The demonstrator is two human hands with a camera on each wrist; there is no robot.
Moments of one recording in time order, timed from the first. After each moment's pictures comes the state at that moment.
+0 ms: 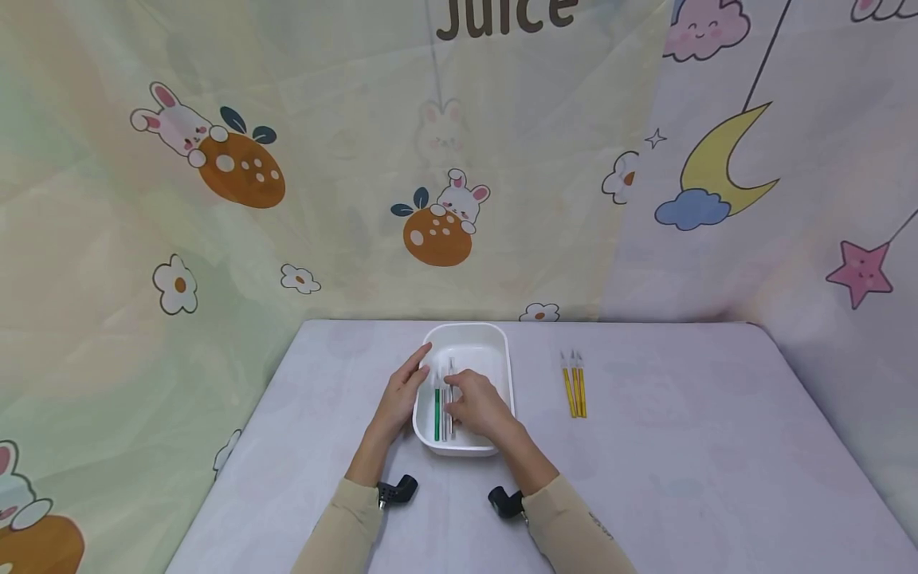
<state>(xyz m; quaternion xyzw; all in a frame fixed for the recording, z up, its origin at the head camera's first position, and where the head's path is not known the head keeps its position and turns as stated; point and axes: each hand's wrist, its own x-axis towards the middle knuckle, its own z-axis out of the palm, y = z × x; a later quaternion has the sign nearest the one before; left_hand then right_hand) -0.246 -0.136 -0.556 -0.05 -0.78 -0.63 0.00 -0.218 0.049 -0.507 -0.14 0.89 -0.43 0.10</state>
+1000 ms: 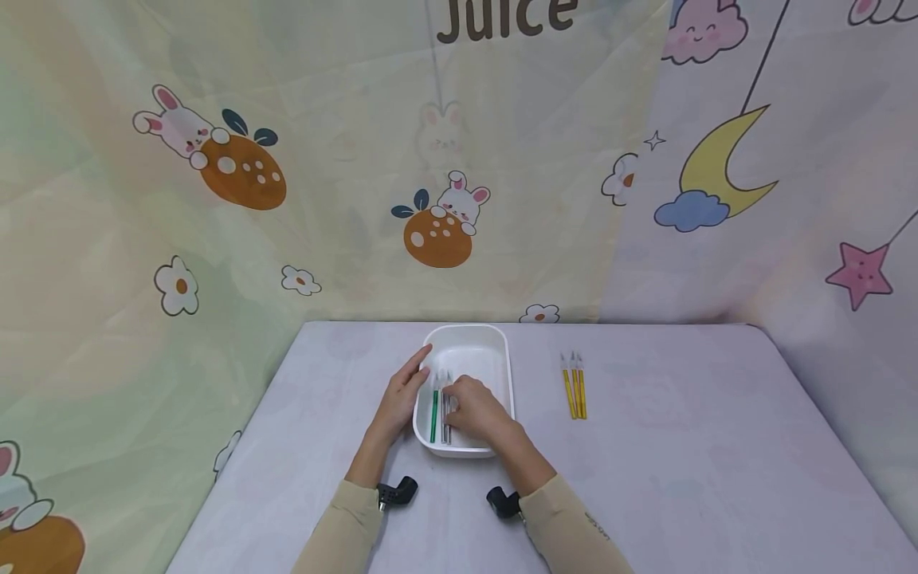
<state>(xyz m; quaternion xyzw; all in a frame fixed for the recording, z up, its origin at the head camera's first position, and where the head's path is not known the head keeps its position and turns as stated) -0.245 -0.136 -0.555 -0.06 -0.78 -0.62 0.00 -0.217 0.046 -0.510 -0.18 0.91 -0.36 0.10</state>
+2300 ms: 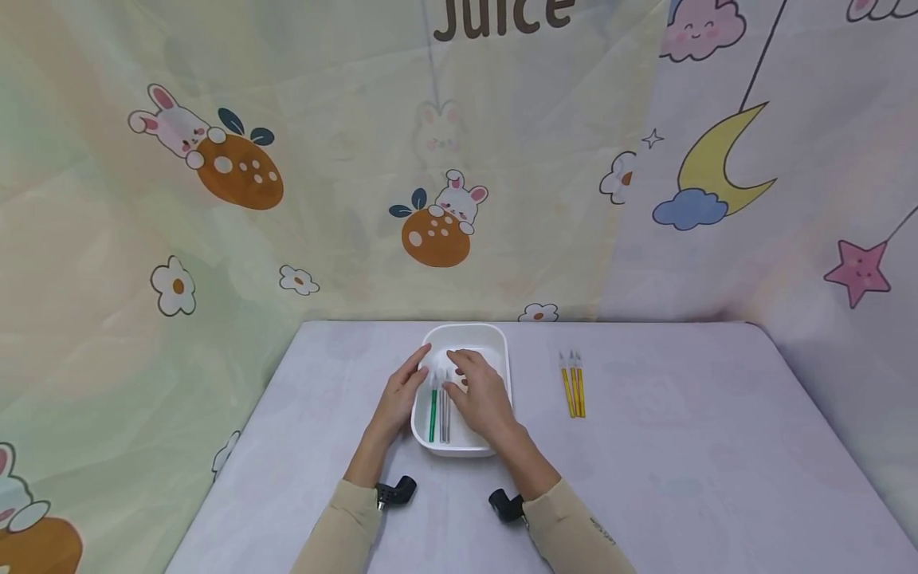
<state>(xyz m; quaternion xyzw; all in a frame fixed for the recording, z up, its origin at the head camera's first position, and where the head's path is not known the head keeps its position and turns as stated) -0.246 -0.136 -0.556 -0.05 -0.78 -0.62 0.00 -0.213 0.053 -0.500 -0.16 0.88 -0.42 -0.11</state>
